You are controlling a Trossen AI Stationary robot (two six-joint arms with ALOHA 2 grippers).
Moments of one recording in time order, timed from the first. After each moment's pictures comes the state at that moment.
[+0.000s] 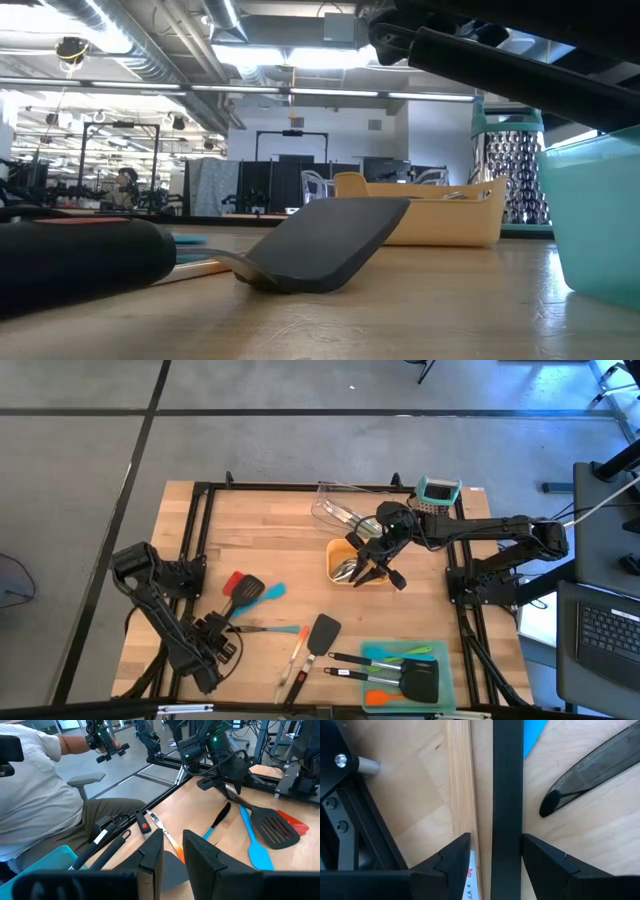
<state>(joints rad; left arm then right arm) -1.05 1.80 0.91 -1.04 -0.16 -2.09 -0.15 1.36 0.94 -0.05 -0.88 -0.24</state>
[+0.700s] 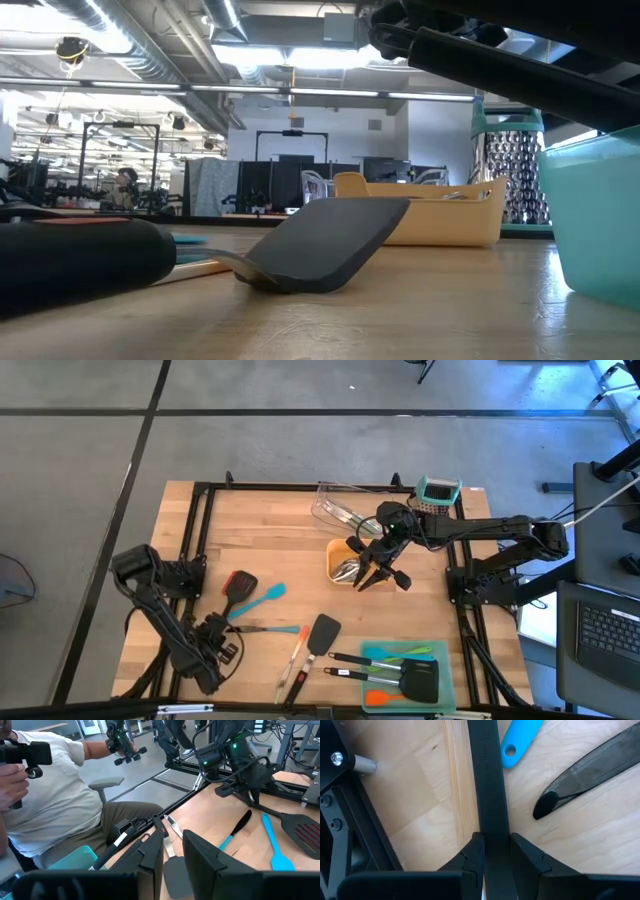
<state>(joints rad) -1.05 1.81 0.93 -1.05 -0.17 -2.10 -0.15 1.36 0.94 -0.05 -0.98 -0.24</state>
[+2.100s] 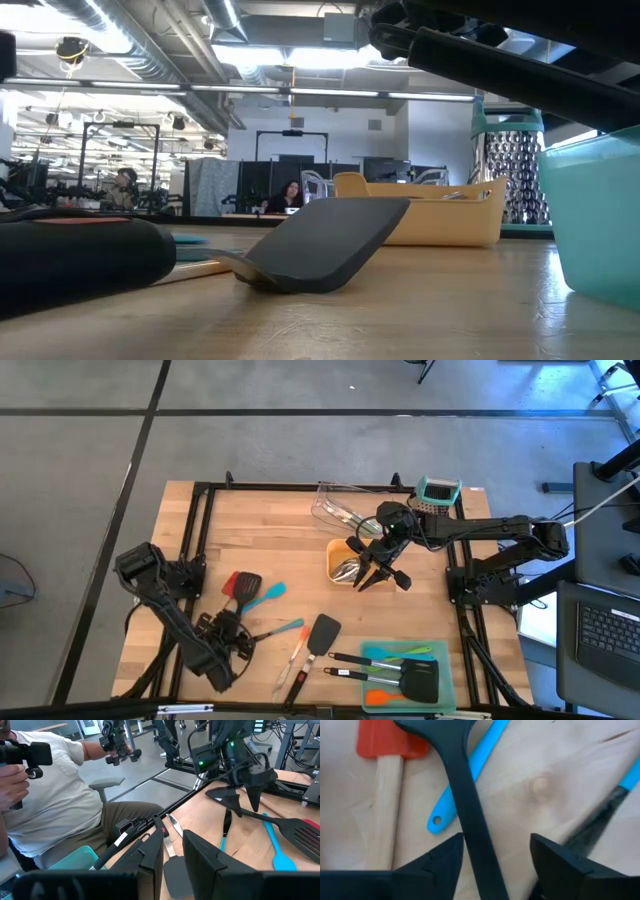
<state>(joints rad) -0.96 1.78 0.99 -1.02 -0.44 -2.13 -0.15 1.36 0.94 -0.05 -0.98 -0.24</state>
